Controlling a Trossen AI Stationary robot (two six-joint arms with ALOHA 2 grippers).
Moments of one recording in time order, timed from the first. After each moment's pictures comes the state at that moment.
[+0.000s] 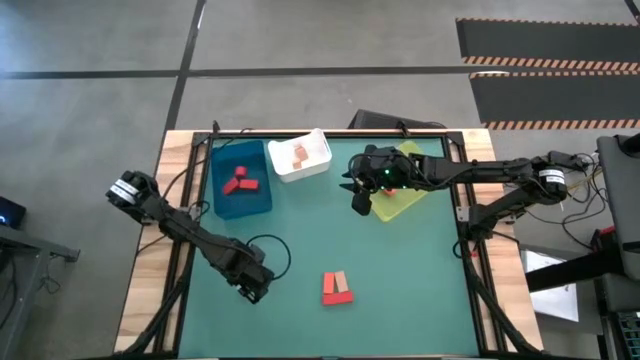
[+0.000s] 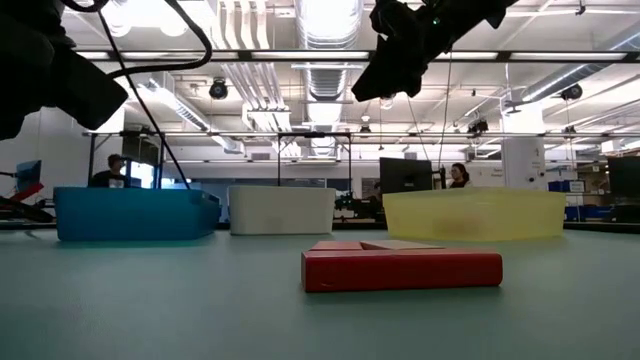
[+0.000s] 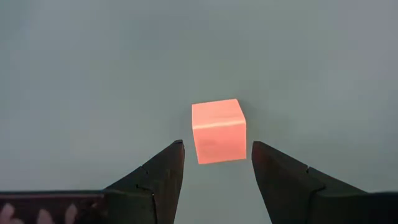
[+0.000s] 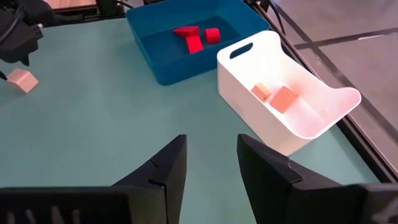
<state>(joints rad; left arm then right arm) -0.53 1.55 0.96 -0.90 0.20 -1.39 -0.18 1.41 1.05 -0.22 0.05 0.03</state>
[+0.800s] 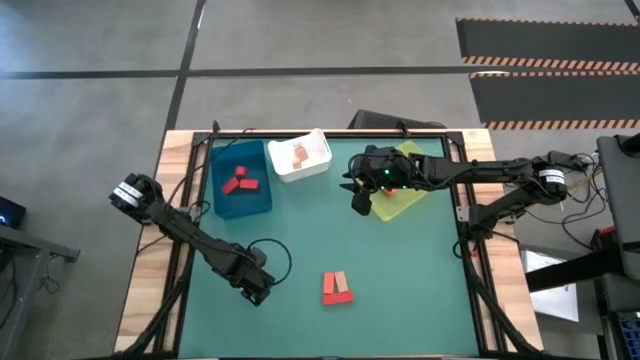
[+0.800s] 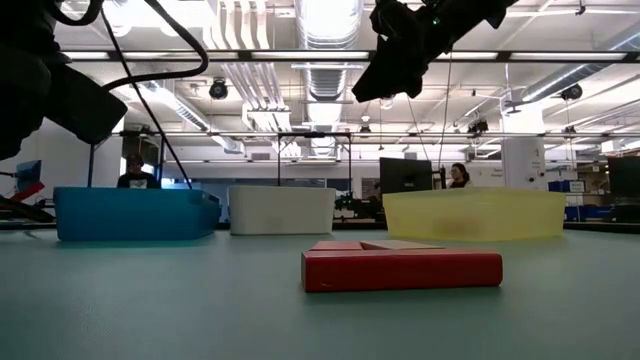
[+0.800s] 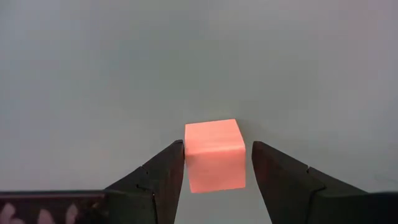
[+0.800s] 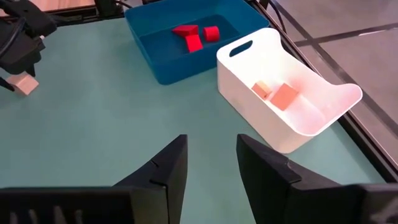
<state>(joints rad) -0.56 1.59 0.93 -0.82 0.15 -1.41 -0.18 1.41 1.05 -0.23 0.05 0.04</state>
